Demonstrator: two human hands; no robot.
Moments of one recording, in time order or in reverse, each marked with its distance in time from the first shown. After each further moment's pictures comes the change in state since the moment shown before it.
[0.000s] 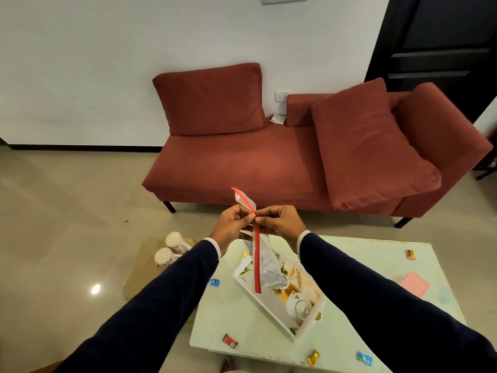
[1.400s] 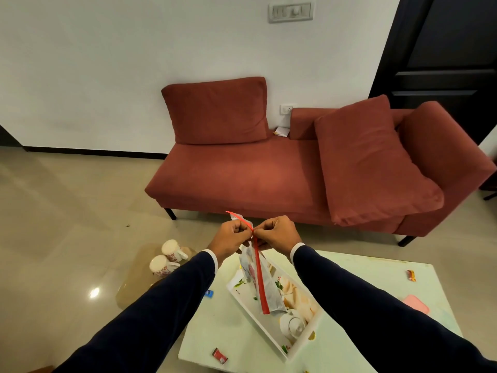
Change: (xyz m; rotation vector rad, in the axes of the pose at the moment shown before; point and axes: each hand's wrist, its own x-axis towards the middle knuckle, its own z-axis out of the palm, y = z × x) left_hand 0.014 -0.004 0.018 0.263 0.060 0.004; right_hand 0.012 0.001 -0.019 -0.290 -0.006 -0.037
